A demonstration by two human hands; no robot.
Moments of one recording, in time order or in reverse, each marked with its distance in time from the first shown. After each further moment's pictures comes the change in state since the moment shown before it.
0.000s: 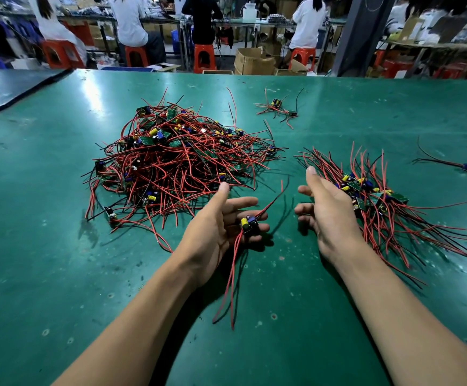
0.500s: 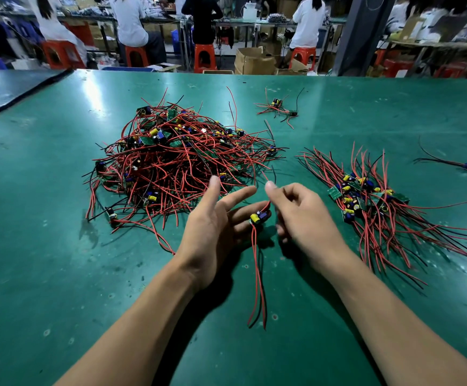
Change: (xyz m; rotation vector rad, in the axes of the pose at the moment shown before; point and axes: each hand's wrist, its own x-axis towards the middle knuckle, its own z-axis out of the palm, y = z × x) left_hand 0.001 -0.003 -0.003 -0.045 -0.103 -0.001; right_hand -0.027 0.004 0.019 -0.307 -0.233 -0.104
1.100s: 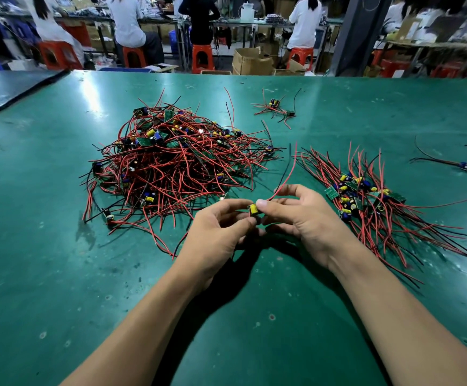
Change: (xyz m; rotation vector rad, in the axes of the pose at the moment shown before) left_hand -0.004 -0.009 0.005 0.286 0.158 0.190; right_hand -0.002 -0.015 -0.013 0.408 -0.211 0.201
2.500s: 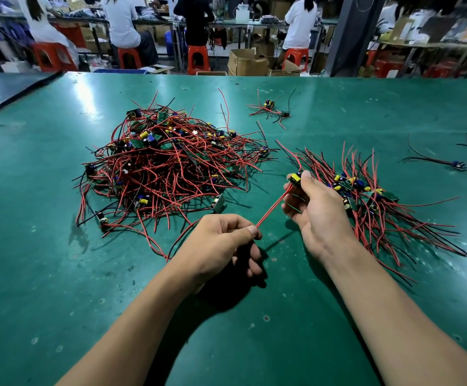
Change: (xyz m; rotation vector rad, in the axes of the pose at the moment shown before) left_hand -0.004 0.005 -0.002 0.112 -0.203 -0.147; right_hand 0.017 -0.001 -0.009 0.143 0.379 -0.165
